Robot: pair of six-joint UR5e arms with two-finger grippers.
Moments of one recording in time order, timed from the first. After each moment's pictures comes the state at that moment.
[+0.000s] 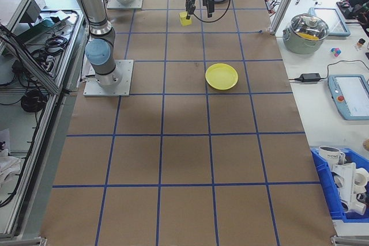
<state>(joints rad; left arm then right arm) -1.90 -1.91 -1.72 -1.25 1.29 -0.48 1.64 -1.50 1.57 -1.77 -1.55 -0.13</state>
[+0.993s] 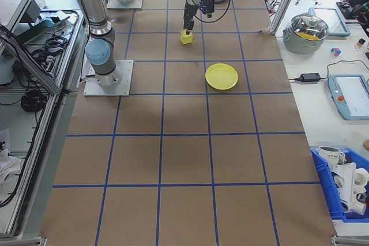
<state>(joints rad) -2.02 -2.01 -1.72 -1.05 1.29 -0.63 1.64 -1.50 1.57 -1.76 -1.55 -0.13</state>
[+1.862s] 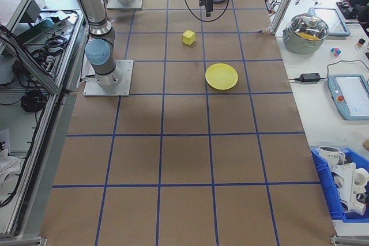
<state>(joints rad) -1.72 -1.87 -1.72 -1.15 1.44 -0.02 1.64 -1.51 1.57 -1.74 -1.55 -0.13</state>
